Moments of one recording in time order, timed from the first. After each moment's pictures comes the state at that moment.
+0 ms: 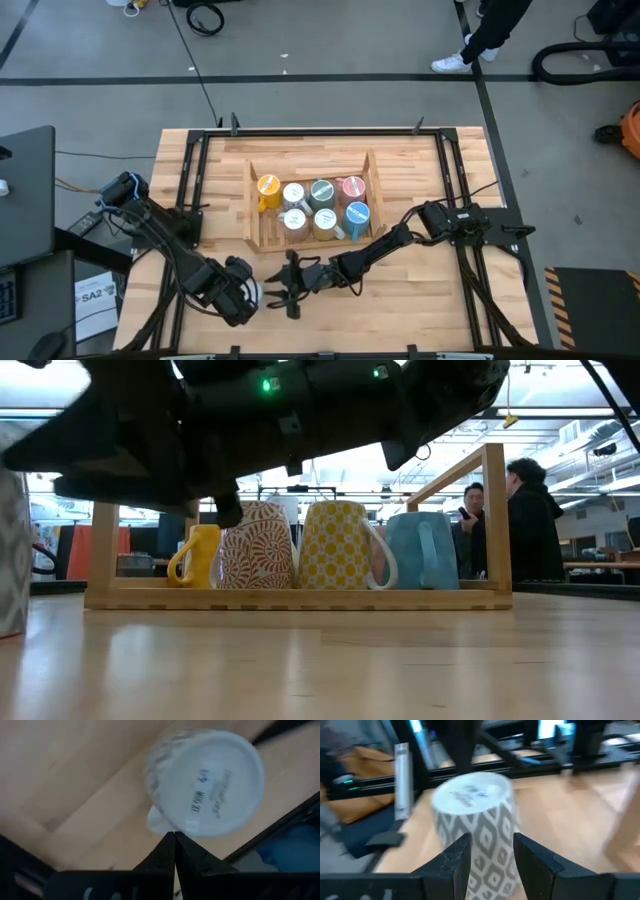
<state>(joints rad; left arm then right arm) -0.77 1.57 1.20 -1.01 -0.01 -1.64 0.37 2.37 1.53 0.59 0.23 0.23</state>
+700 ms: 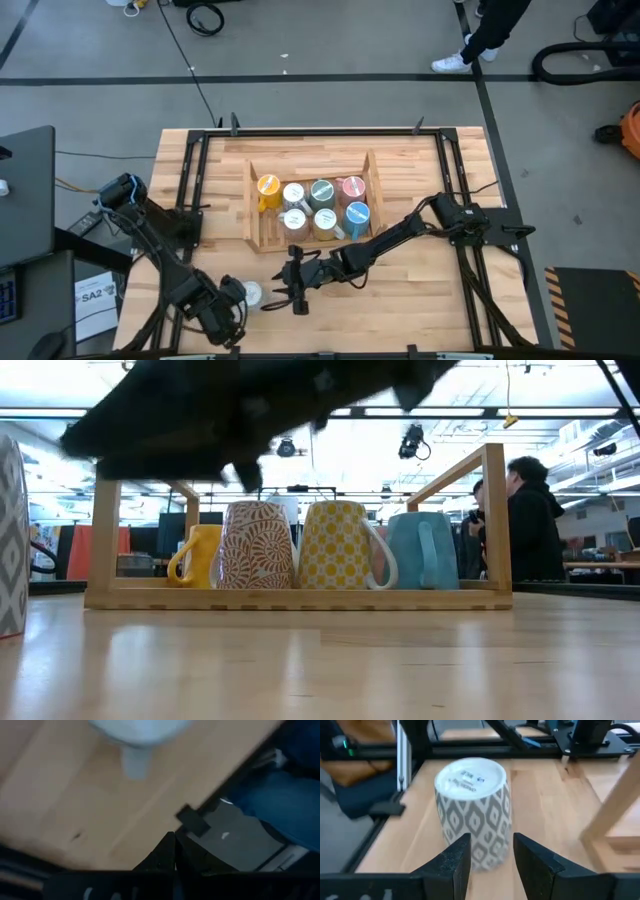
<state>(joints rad) -0.89 1.57 1.20 -0.87 0.10 -1.64 0.35 2.25 1.53 0.29 0.18 0.18</state>
